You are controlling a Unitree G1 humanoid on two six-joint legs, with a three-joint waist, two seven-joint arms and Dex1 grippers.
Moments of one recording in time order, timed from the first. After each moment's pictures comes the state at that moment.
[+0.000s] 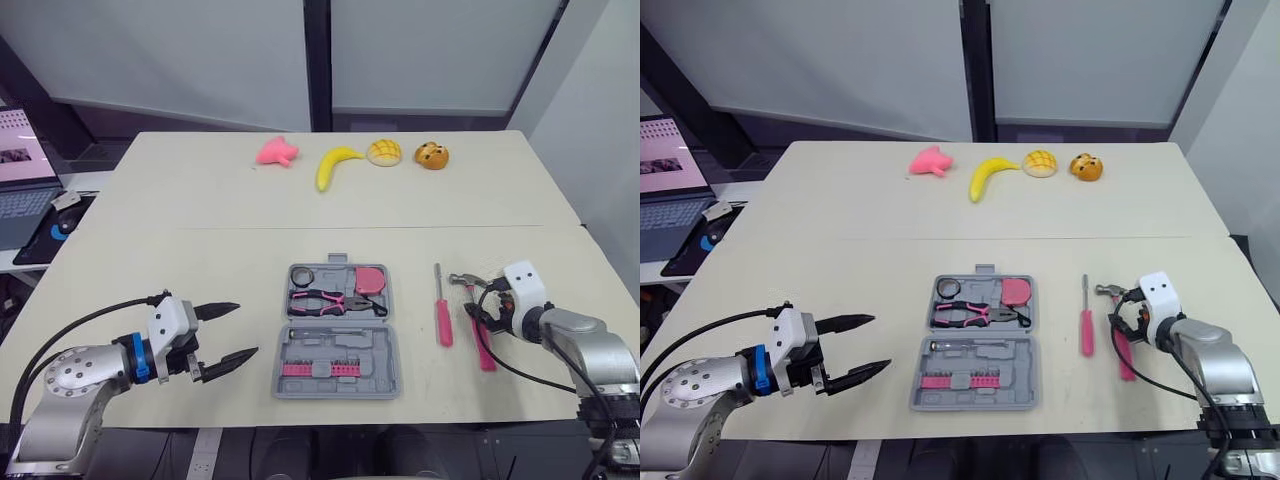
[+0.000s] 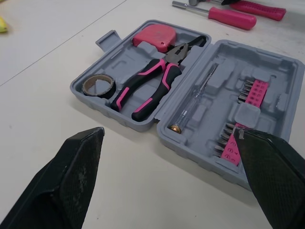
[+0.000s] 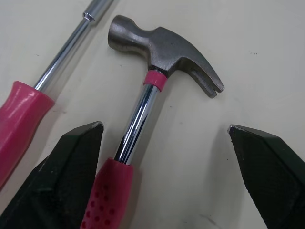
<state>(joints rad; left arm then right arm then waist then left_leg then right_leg) 0.16 0.75 0.22 -0.18 -0.39 0.11 -1.11 -0.22 -0.58 -0.10 0.02 0.14 0.82 0.50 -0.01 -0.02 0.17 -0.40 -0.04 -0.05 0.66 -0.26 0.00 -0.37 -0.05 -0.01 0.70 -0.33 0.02</state>
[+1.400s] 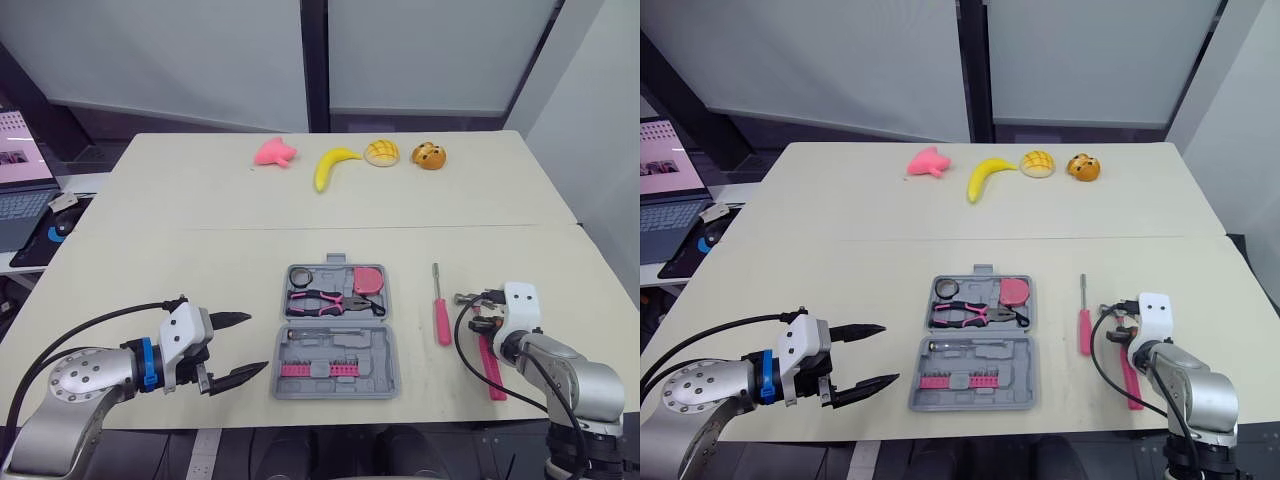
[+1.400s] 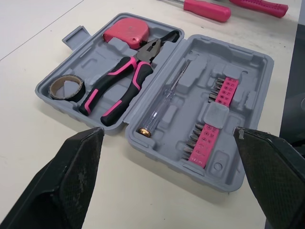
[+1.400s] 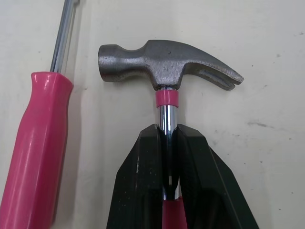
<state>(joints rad) 0.23 0.79 0.20 -0.34 -0.39 0.21 -1.08 -0.11 -0.25 -0.32 -0.34 0.23 1.21 0.17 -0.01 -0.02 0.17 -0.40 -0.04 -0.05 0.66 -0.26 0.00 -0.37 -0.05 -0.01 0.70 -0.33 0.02</state>
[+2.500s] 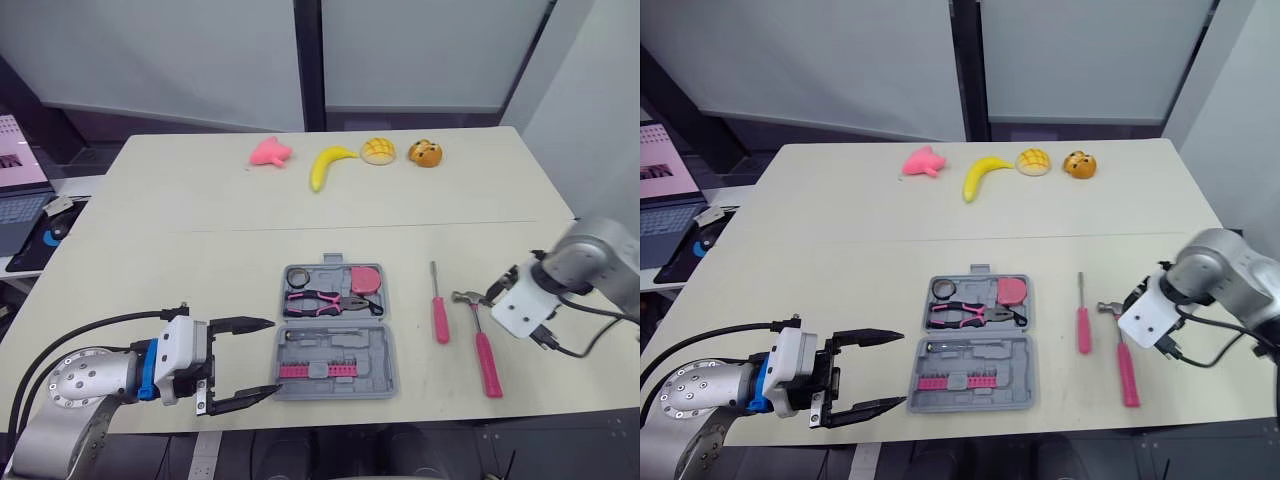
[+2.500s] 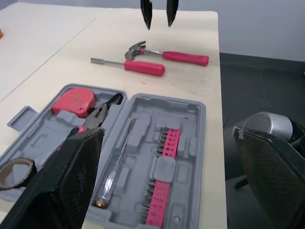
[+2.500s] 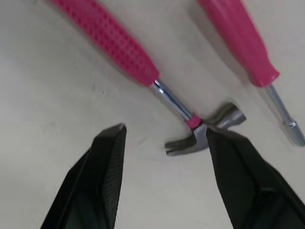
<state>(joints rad) 0.22 0.77 0.18 -0.40 -0.52 0.08 -1.25 -0.77 -1.05 0.58 0.30 -0.44 -0.65 1.48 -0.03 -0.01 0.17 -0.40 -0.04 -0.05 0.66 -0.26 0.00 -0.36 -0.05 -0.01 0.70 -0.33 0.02</state>
